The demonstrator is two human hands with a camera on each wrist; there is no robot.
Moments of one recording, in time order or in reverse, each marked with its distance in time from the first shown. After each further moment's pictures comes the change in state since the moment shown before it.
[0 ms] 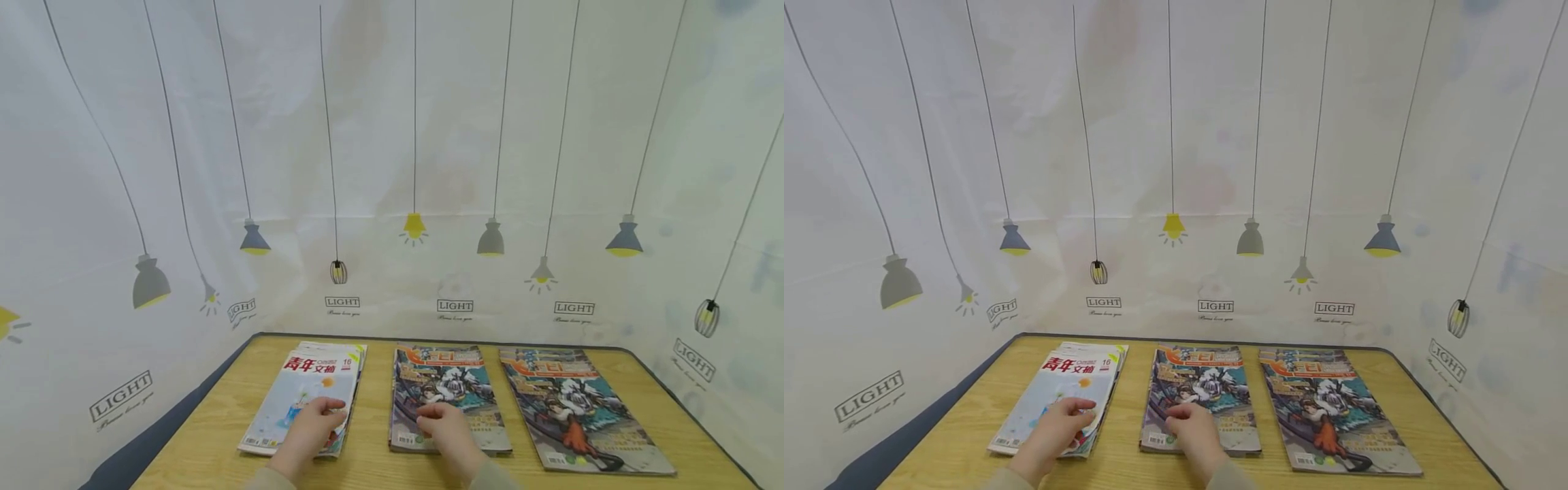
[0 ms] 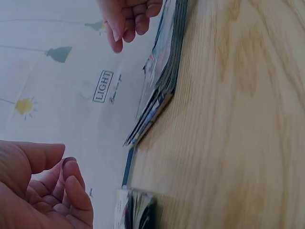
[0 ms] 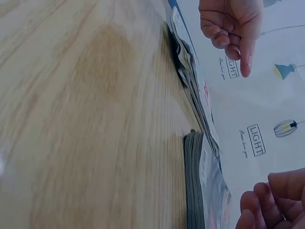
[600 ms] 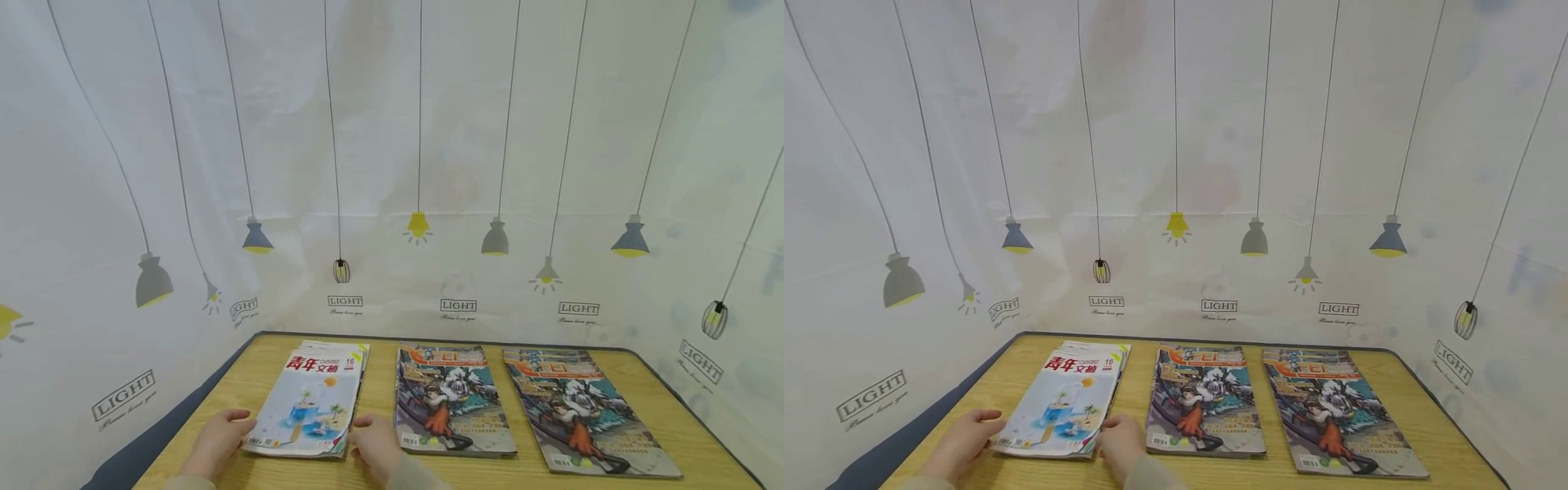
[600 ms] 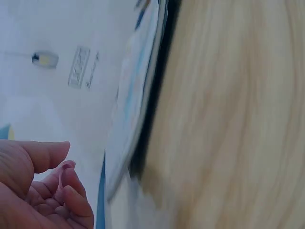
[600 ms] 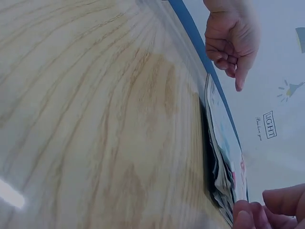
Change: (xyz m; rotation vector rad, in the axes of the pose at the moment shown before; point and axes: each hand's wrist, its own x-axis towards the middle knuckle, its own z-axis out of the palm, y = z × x) left_hand 0.009 -0.062 -0.130 0.107 0.218 -0.172; right_hand -0.003 -0.013 0.127 0.145 0.002 0.044
